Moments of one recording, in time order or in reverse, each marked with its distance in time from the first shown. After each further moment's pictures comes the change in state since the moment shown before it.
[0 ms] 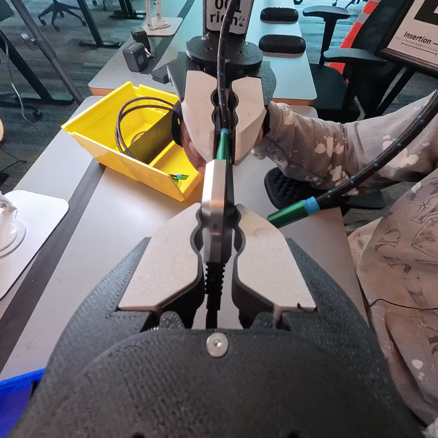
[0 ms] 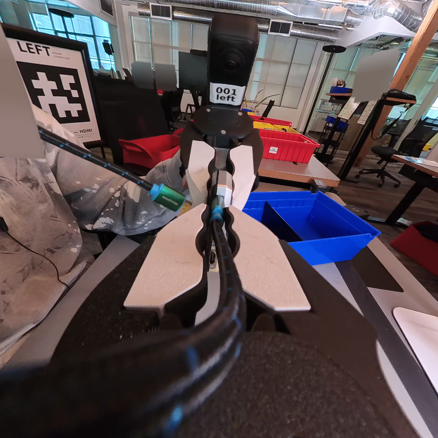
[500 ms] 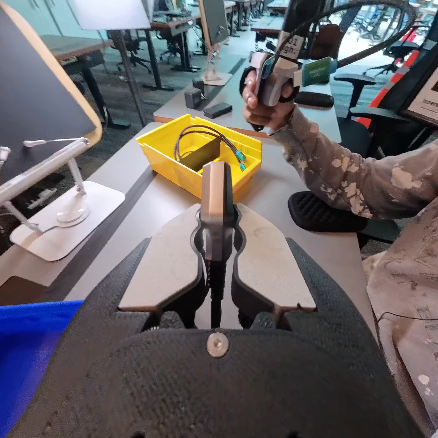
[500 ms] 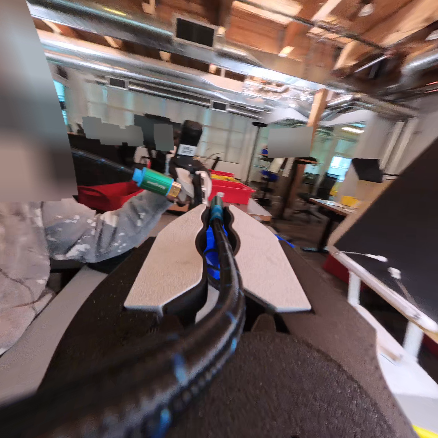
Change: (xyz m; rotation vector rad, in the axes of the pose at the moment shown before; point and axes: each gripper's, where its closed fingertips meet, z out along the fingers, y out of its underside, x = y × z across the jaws) left arm -0.037 -0.001 -0.078 0.162 -0.159 -0.085; right arm 0.024 -0.052 -0.125 0.233 0.251 -0.076
